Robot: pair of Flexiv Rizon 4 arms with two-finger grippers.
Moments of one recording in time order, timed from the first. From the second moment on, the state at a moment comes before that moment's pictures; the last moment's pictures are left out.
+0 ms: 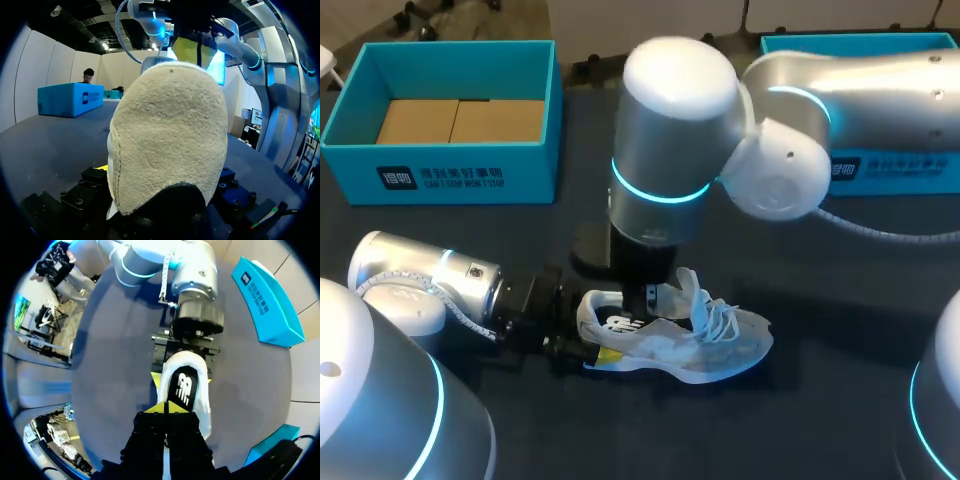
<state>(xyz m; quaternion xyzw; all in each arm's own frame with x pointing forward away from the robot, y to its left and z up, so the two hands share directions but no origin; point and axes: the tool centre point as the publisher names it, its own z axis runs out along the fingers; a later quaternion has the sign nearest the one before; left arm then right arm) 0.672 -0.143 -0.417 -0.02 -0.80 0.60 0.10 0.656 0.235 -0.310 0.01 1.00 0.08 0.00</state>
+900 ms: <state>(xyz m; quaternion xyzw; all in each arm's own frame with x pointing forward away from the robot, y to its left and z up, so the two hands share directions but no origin) 0.672 -0.143 -0.417 -0.02 -0.80 0.60 0.10 0.690 0.226 -0.368 -0.03 1.00 0.08 0.00</state>
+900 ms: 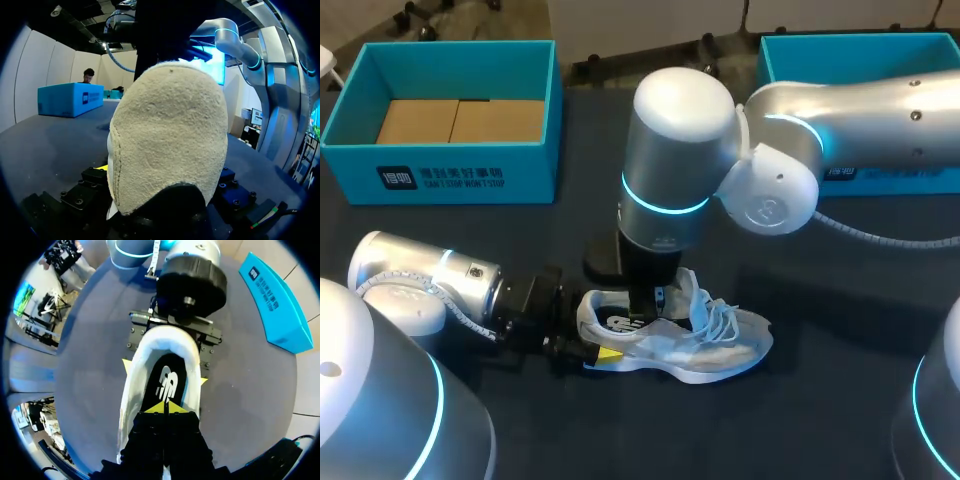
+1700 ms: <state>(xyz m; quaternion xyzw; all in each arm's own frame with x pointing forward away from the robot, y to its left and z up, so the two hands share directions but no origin) 0.672 -0.143 -0.417 -0.02 -0.80 0.60 0.10 0.686 0.199 -0.383 0.02 1.00 0.05 0.03</state>
